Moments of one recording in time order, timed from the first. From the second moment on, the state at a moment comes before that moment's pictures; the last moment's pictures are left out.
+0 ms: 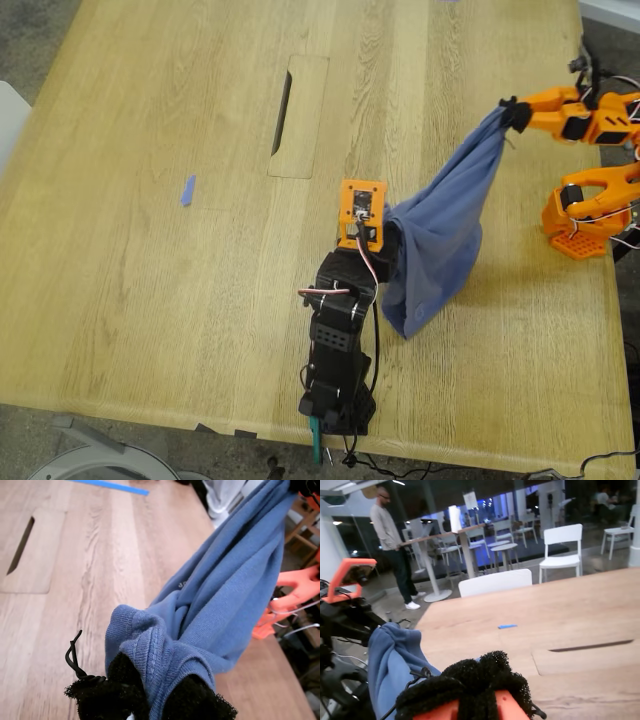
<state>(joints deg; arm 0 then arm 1) 15.6 144.9 80.6 86.0 -100.1 -6.1 154.3 95.8 46.8 -78.8</state>
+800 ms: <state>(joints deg) 1.9 154.5 122.3 51.3 -98.9 8.3 154.4 142.8 1.5 -78.4</state>
